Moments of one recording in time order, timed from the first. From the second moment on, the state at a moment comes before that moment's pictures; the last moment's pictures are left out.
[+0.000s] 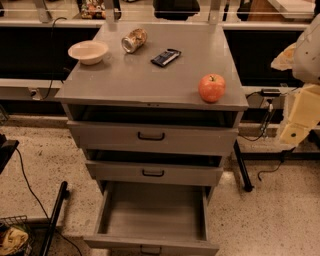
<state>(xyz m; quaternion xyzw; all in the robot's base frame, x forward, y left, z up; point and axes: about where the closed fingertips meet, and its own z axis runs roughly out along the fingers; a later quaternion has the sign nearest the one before) 0.438 -0.216 0.977 -0.60 0.78 -0.04 0.16</state>
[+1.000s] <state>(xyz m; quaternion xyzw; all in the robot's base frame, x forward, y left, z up) 0.535 -0.203 0.971 -0.58 0.77 -0.02 0.25</state>
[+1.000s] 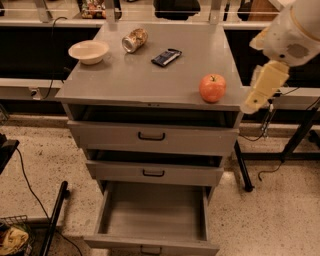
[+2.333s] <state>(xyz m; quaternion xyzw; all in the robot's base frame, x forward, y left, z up) 0.657 -0.163 0.898 -0.48 0.77 0.15 0.39</state>
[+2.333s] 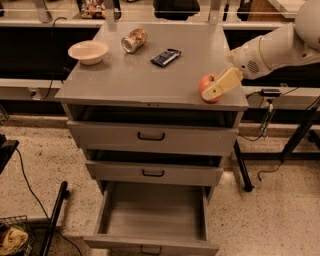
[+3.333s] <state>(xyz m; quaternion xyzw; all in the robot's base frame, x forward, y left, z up) 0.678 -0.174 0.851 -0.42 0.79 0.16 0.40</state>
